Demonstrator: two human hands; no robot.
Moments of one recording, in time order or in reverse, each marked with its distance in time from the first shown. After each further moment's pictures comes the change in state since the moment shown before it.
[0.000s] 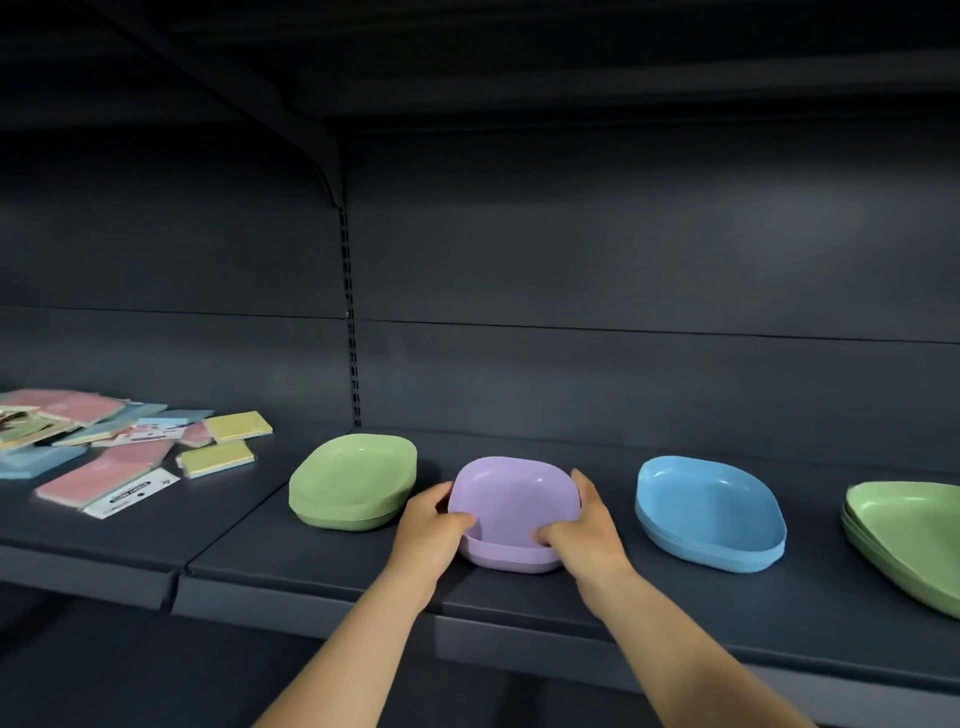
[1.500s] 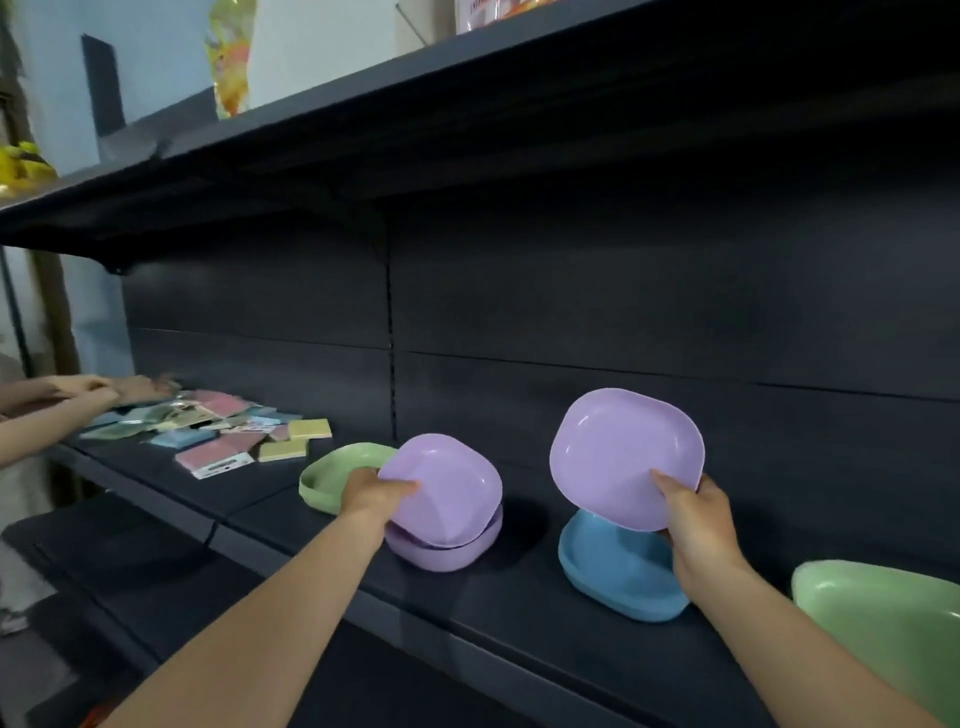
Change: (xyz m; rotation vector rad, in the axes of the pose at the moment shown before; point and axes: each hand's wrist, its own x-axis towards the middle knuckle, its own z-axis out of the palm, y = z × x) left_hand -0.018 0.066 0.041 0.183 0.637 -0.220; right_hand 0.036 -0.018 -0.194 0.469 -0.017 -0.110
